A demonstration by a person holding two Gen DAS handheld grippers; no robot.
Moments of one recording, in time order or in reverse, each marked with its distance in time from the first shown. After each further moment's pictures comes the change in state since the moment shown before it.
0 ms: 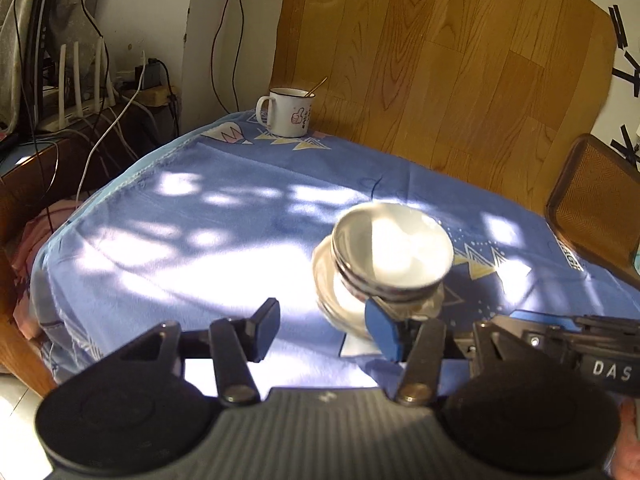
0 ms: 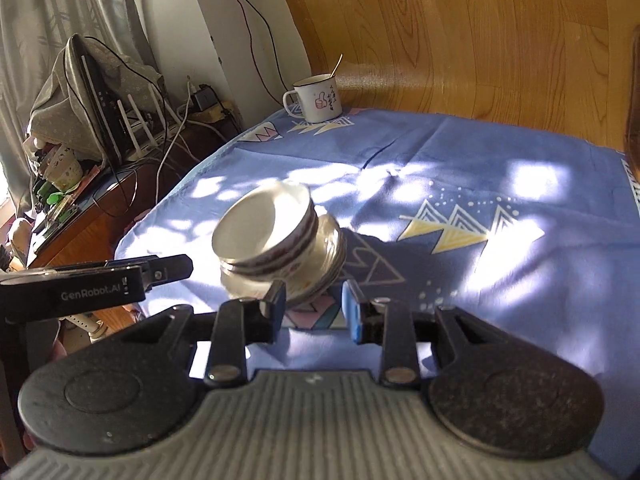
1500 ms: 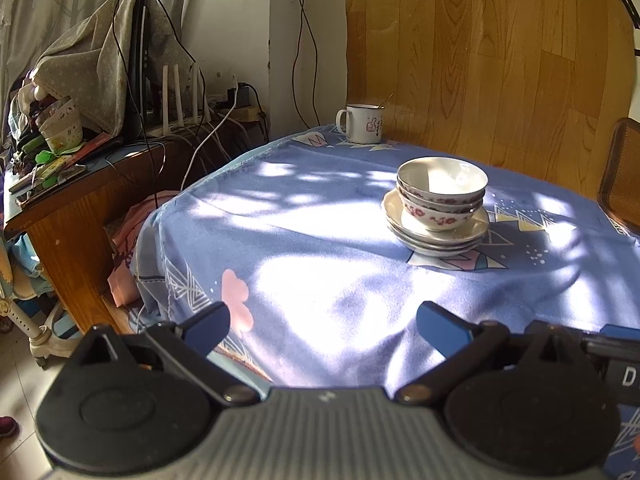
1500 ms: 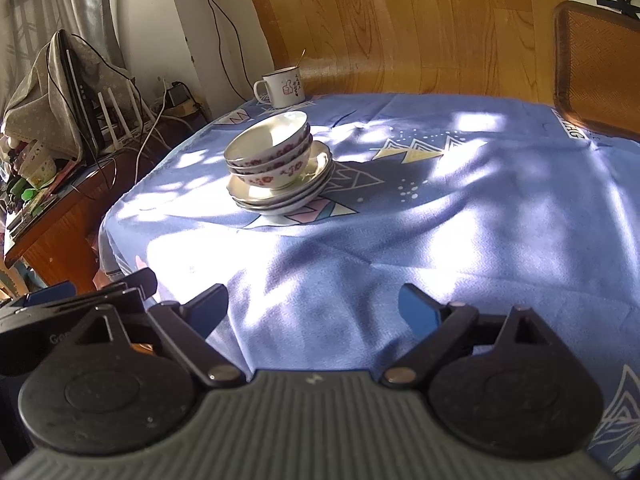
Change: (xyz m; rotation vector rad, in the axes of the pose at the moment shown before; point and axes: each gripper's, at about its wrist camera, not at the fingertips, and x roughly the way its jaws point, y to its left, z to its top) left arm -0.065 -0.009 -0.088 0.001 -0.122 0.268; right arm -0.040 0.042 -0.078 0.067 -0.062 -0.175
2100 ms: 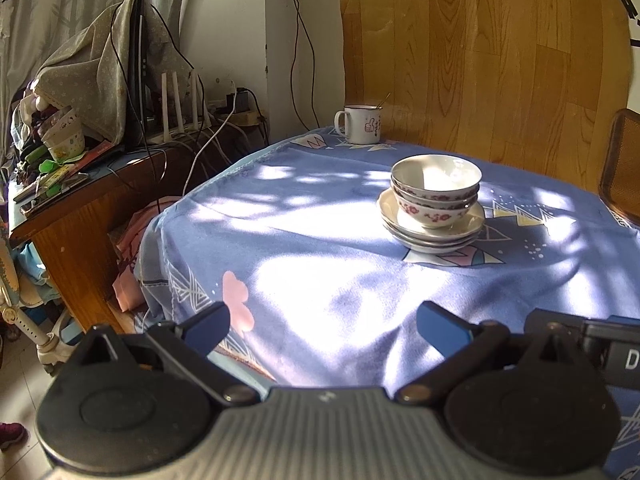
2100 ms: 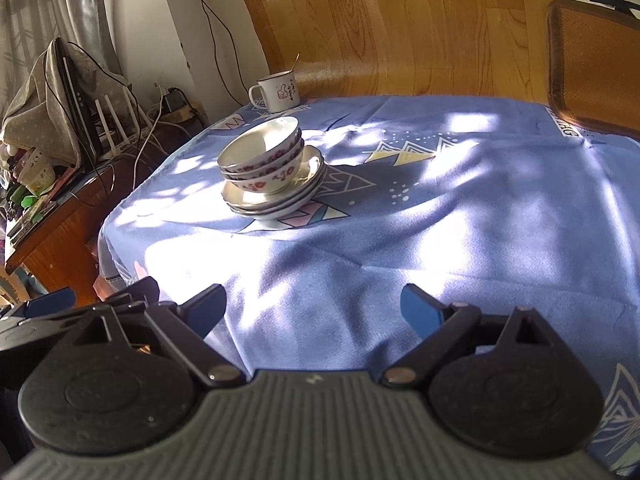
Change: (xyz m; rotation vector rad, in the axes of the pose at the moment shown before) left arm -0.004 -0.007 -0.002 0.026 -0.006 0.030; right arm 0.001 -0.005 0.002 0.018 0.004 0.016
